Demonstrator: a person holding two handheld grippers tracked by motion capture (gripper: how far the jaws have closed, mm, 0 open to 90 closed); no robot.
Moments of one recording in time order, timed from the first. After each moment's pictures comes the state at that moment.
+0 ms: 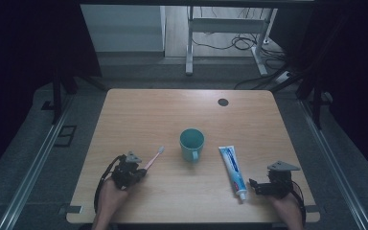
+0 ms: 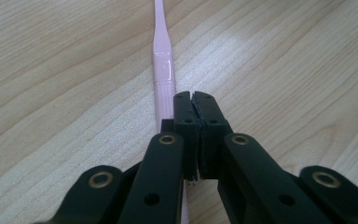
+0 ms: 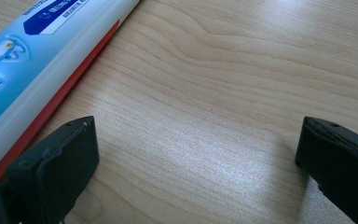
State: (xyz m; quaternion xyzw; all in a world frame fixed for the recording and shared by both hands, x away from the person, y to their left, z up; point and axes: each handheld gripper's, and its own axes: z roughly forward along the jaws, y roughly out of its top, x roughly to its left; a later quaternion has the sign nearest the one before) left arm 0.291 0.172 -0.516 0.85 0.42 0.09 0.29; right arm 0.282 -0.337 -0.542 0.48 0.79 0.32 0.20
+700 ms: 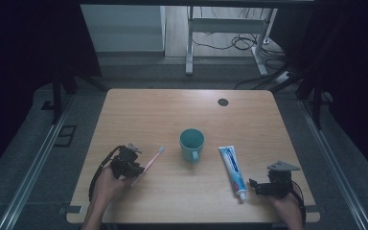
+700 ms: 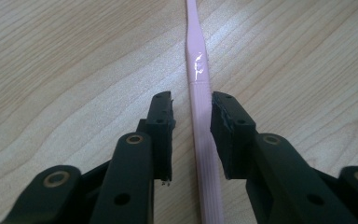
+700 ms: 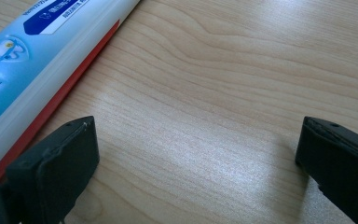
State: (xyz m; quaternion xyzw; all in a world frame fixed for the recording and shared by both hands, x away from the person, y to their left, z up) left arm 0.321 0.172 -0.499 0.88 0.43 0.06 0.21; right arm 0.282 -0.337 -0.542 0.48 0.79 0.32 0.20
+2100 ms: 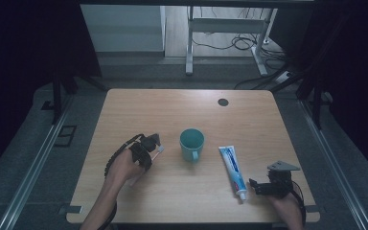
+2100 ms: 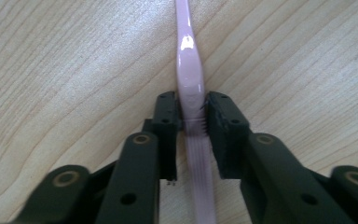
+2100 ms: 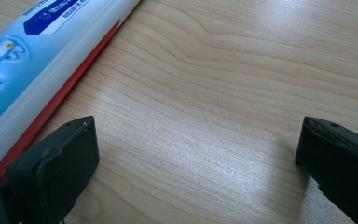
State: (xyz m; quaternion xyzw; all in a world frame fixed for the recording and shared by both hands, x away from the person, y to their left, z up) left arm 0.377 0.119 -0.500 0.91 0.42 -0.02 0.02; right arm 0.282 -0.337 -0.542 0.48 0.79 0.32 0.20
